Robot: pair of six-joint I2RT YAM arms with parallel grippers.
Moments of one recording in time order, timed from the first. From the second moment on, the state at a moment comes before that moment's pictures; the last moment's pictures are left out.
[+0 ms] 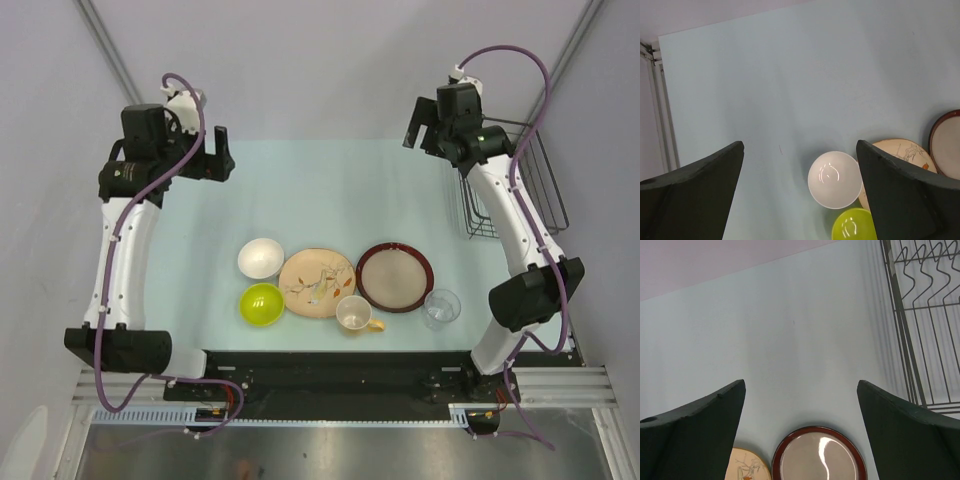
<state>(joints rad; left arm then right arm) -0.04 1.41 1.75 -0.87 0.23 0.10 0.30 1.72 1.95 -0.81 0.28 0.41</state>
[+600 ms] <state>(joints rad) -0.04 1.47 1.72 -0.85 0.23 0.14 -0.01 1.98 2.18 -0.66 0.29 0.39</state>
